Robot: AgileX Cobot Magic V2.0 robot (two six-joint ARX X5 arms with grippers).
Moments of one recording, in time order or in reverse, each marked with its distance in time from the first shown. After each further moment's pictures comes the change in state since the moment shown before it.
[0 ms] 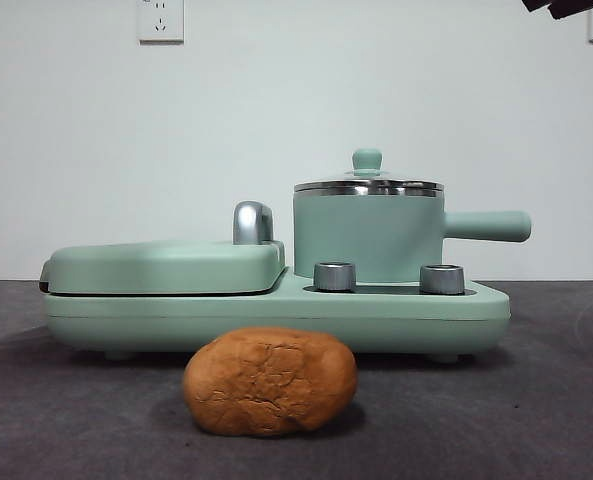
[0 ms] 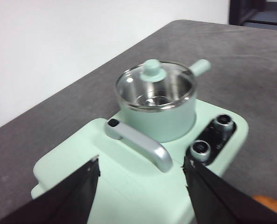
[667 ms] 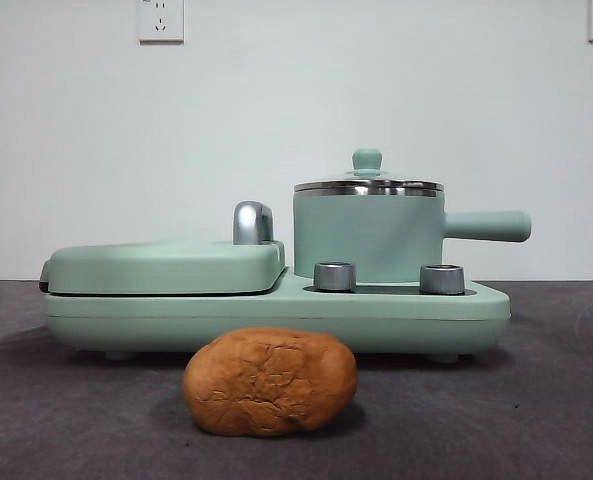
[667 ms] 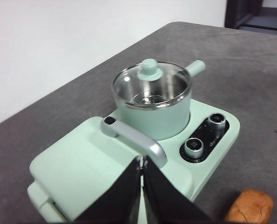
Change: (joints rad) left arm 0.058 -0.045 -0.001 -0.058 0.084 0.037; right arm -0.002 0.000 0.000 0.067 -0.028 0.013
